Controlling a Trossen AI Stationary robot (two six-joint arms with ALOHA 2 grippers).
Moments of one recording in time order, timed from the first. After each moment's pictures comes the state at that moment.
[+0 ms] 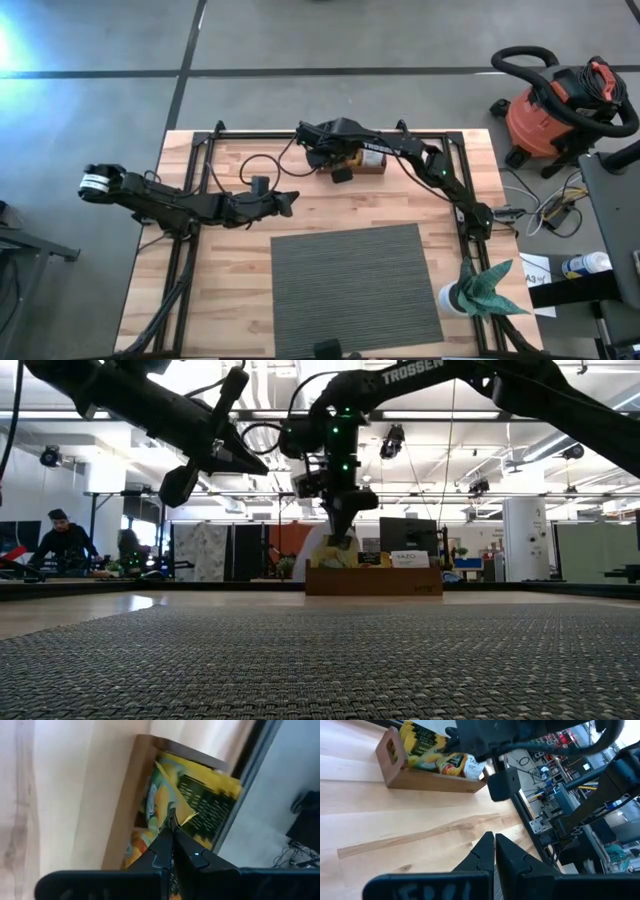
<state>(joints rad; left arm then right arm) -0.09 1.20 0.57 0.30 -0.59 -1.12 -0.36 2.34 2.24 -1.27 0.33 -0.67</state>
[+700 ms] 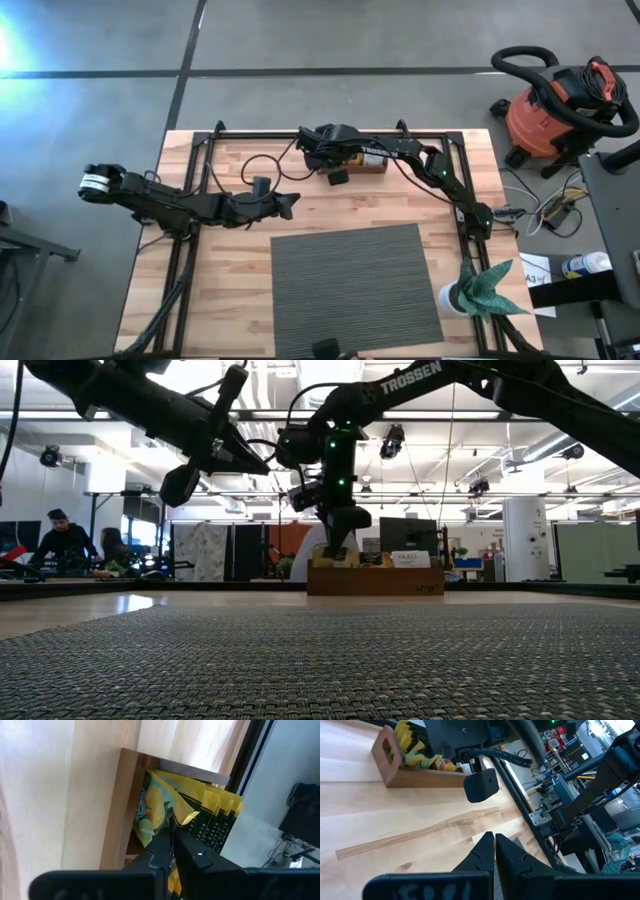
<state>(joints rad) -0.09 1.20 0.57 0.30 -0.56 -1.07 -0.35 2.34 2.13 -1.12 0.37 -0.63</state>
